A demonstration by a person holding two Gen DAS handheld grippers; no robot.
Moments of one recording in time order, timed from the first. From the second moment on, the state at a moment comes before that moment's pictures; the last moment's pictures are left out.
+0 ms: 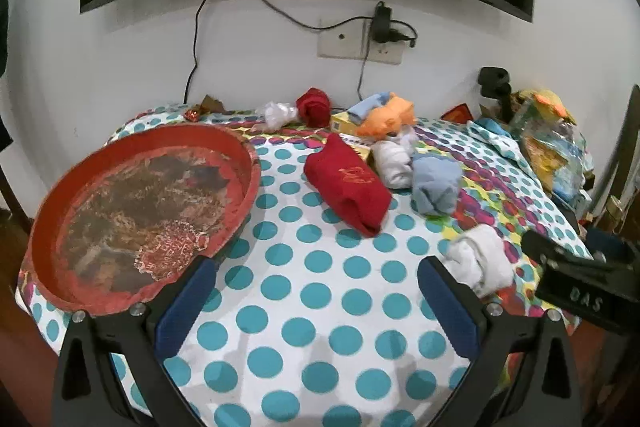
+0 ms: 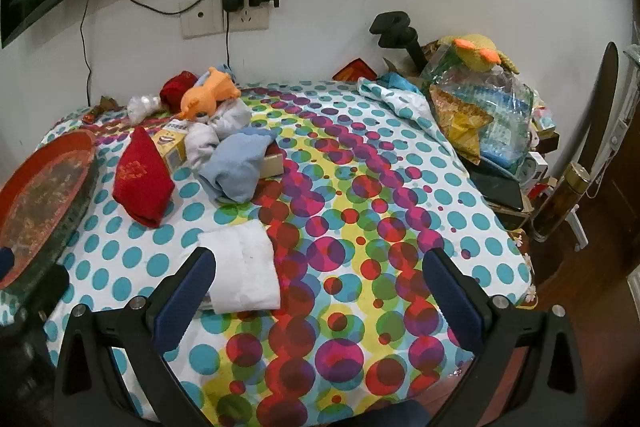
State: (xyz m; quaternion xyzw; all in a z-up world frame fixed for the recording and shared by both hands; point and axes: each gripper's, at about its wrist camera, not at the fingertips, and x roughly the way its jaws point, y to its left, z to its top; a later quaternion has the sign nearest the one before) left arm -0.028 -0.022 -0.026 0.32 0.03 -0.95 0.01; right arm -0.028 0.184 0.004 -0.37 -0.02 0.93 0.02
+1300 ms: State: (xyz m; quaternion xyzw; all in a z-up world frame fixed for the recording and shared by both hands) left arm -0.168 0.026 -0.057 0.37 -0.01 -0.93 0.02; right arm -0.042 0.186 -0.036 -0.38 -0.01 0.92 -0.02
